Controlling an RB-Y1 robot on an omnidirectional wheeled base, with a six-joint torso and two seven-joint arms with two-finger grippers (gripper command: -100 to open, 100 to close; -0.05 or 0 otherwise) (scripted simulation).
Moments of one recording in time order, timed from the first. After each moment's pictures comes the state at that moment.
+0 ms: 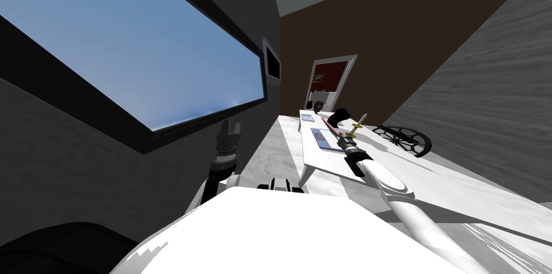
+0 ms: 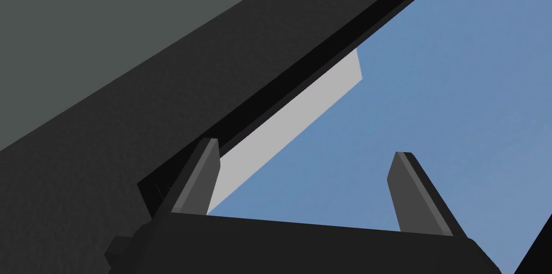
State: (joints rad) left arm 0.53 0.03 -0.03 -2.31 -0.11 -0.63 0.04; right arm 0.12 -0.60 -0.20 -1.56 1.30 0.02 1.28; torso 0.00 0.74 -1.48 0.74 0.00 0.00
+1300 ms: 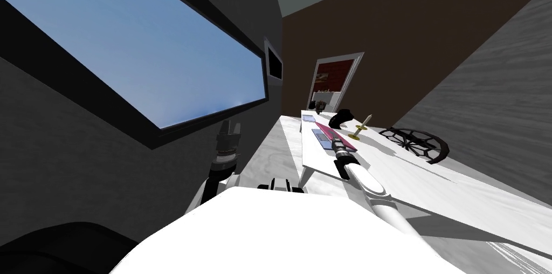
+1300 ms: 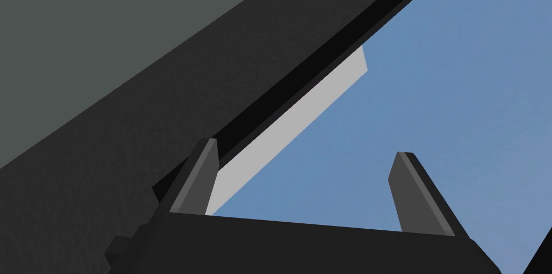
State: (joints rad) left arm 0.53 0.03 -0.03 -2.31 -0.11 -0.63 0.04; right arm 0.15 -0.47 -0.11 -1.60 1.42 0.15 1.52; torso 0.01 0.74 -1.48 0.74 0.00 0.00
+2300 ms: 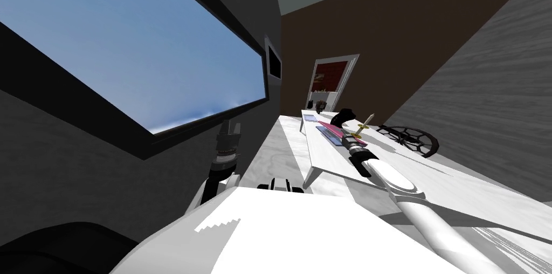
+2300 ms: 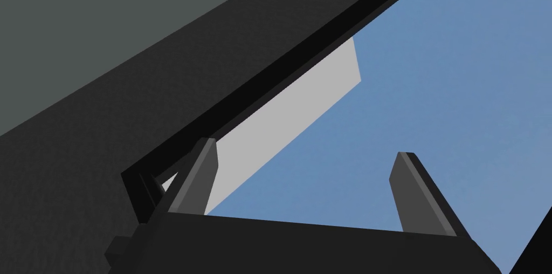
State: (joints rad) left arm 0.53 0.03 -0.03 -2.31 -0.11 -0.63 0.04; right arm 0.12 -0.66 -0.21 -1.54 1.28 0.01 1.48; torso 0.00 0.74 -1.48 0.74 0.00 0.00
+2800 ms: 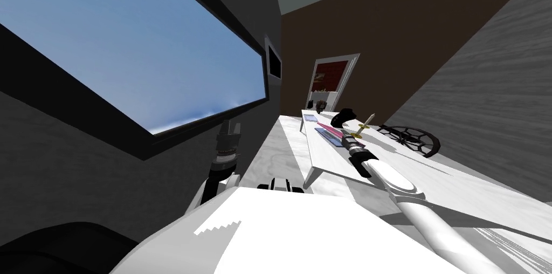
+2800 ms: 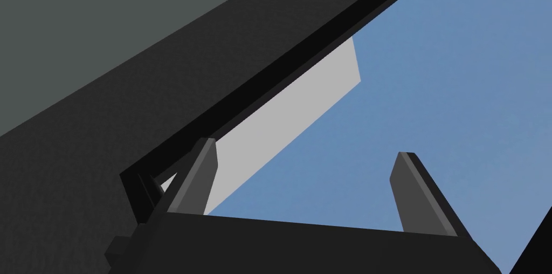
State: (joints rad) left arm 0.53 0.03 -0.03 -2.31 -0.11 -0.63 0.04; right arm 0.13 -0.66 -0.20 -1.54 1.28 0.01 1.48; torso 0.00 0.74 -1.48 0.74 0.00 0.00
